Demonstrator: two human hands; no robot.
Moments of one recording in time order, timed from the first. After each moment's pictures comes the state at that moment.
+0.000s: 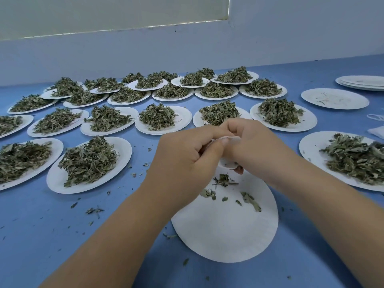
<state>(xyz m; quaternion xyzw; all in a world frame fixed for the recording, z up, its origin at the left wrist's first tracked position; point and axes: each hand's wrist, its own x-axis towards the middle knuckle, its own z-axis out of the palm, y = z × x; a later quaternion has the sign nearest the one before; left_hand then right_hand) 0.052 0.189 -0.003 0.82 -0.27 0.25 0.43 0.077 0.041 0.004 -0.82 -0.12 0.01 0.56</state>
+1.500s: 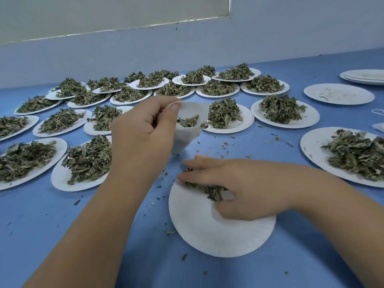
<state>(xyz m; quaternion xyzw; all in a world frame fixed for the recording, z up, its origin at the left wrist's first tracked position) 0.066 0.217 0.010 0.80 -0.14 0.35 0.46 0.057 0.037 -0.001 -0.89 -0.40 0.17 0.13</state>
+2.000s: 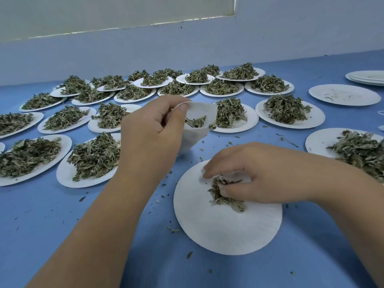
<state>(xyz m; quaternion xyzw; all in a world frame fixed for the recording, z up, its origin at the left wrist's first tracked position) 0.065 0.216 0.008 0.81 -0.14 0.33 0.47 0.063 0.023 0.007 -0.91 -0.37 0.10 0.18</state>
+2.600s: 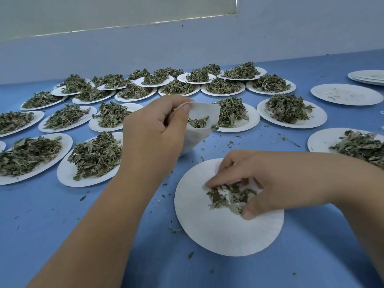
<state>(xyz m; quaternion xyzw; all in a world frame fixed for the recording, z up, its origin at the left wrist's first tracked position) 0.064 0.216 0.010 0.81 -0.14 0.33 0.46 0.062 0.010 0.006 -0.89 -0.37 0.21 0.17</state>
